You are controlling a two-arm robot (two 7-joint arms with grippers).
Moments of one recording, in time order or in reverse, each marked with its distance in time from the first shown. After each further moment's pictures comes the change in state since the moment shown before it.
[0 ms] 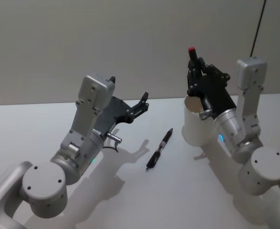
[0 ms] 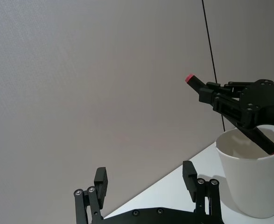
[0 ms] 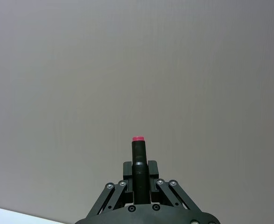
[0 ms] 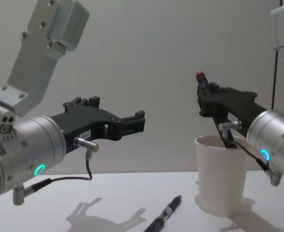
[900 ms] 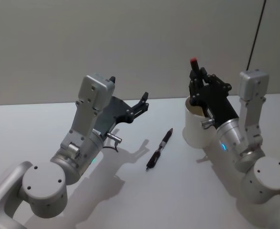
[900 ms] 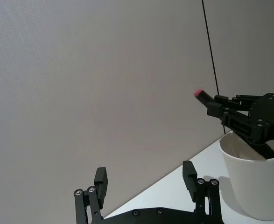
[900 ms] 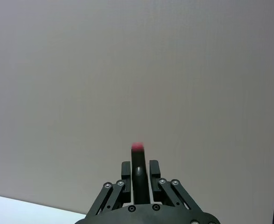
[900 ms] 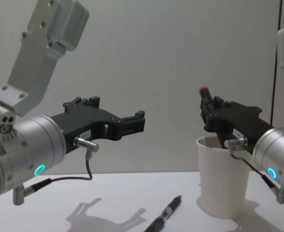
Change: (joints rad) left arm 0.000 0.000 0.000 0.000 0.000 0.000 0.000; right arm -0.025 0.010 0.007 0.030 0.019 -0.042 0.020
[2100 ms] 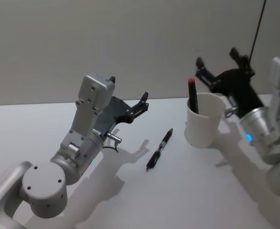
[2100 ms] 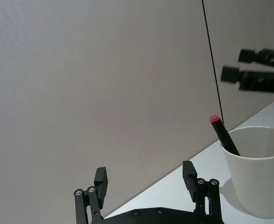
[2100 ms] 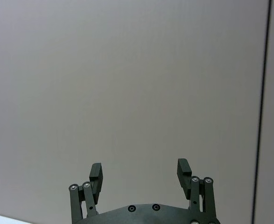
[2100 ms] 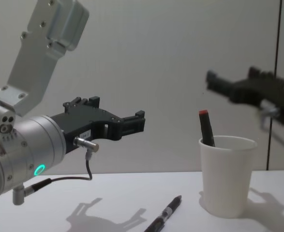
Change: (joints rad) left arm 0.000 0.000 0.000 0.000 0.000 0.000 0.000; right arm -0.046 0.069 0.052 -0.167 0.057 0.048 0.060
